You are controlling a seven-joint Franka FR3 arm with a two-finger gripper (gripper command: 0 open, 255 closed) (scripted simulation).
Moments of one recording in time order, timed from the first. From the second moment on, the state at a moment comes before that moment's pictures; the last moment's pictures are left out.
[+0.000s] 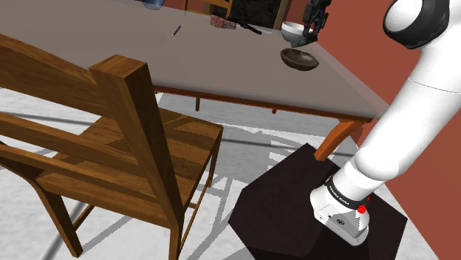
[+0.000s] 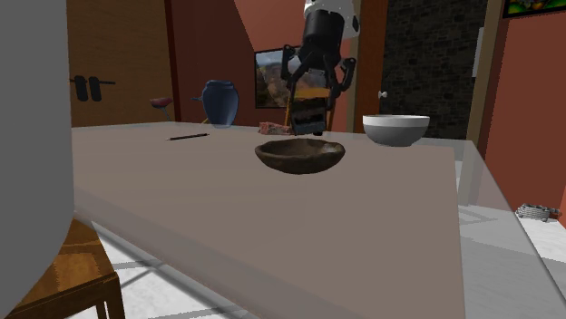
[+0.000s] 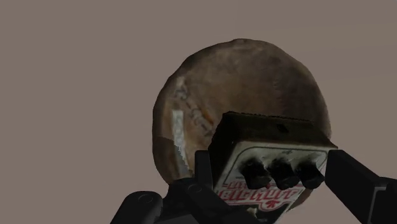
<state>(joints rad) -0.10 0.17 -0.42 -1.29 0.15 1.16 -0.41</state>
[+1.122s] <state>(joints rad) -0.08 0.13 -0.41 -1.45 0.13 1.28 -0.41</state>
